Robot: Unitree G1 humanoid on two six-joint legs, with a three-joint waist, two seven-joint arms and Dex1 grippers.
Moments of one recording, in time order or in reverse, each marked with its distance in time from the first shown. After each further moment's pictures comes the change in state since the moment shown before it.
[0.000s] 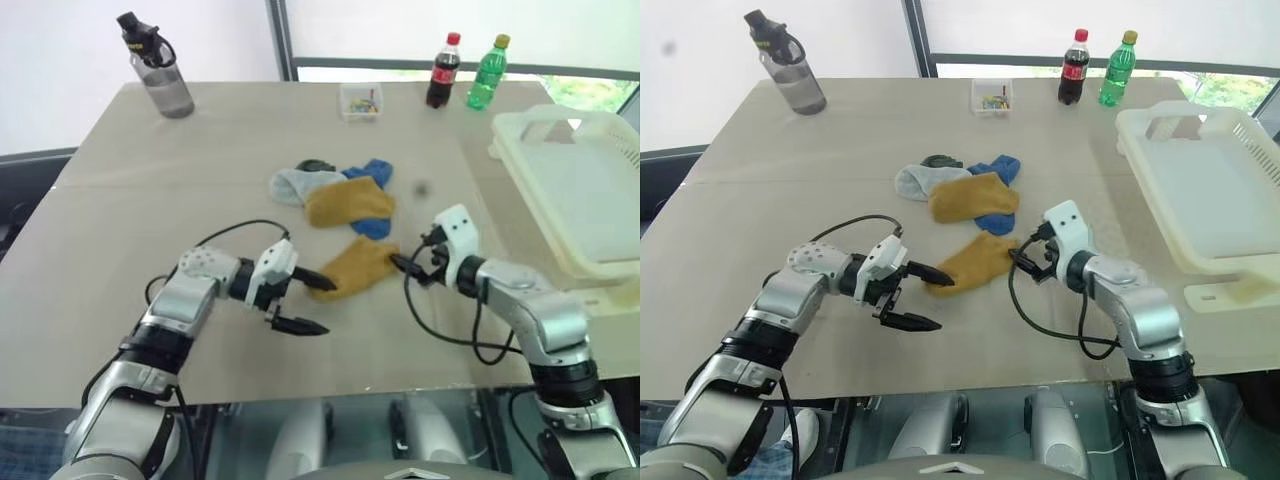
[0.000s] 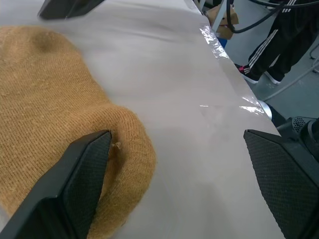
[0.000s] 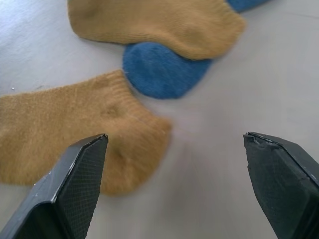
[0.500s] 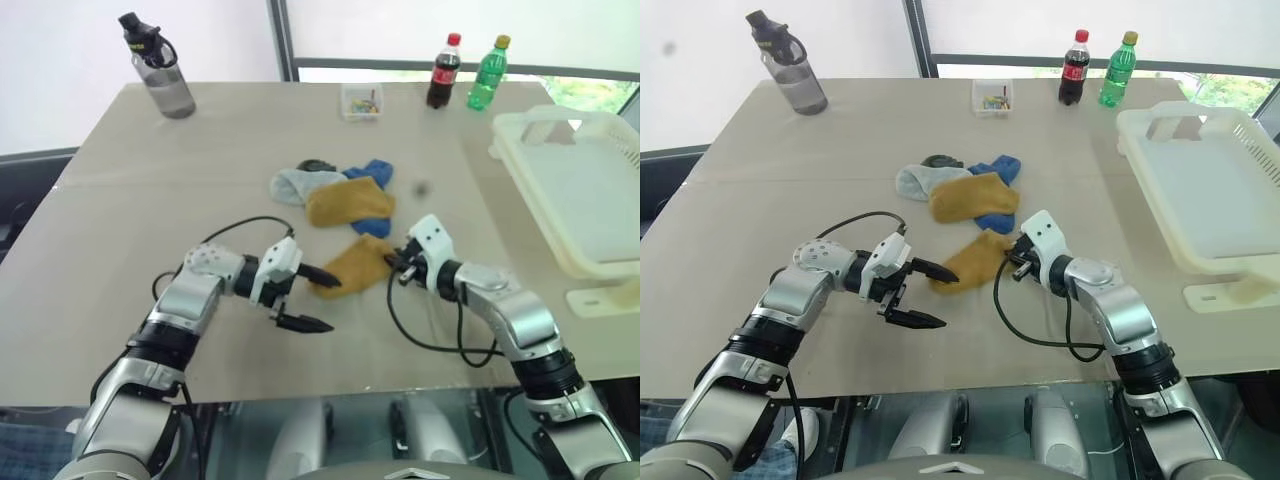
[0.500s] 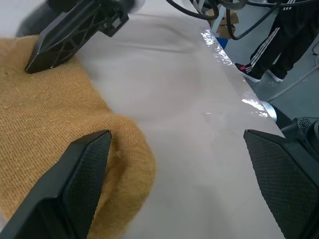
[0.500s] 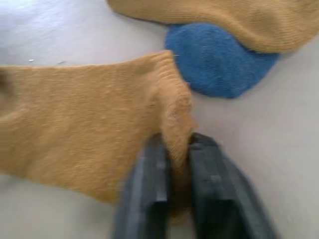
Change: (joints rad) left arm -0.010 -0.024 0.003 0.012 0.012 -0.036 0.000; right arm 0.015 -0.024 0.108 0.073 -0.057 -0.136 0.062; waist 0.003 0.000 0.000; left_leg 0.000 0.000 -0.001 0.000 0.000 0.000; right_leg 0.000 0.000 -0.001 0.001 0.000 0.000
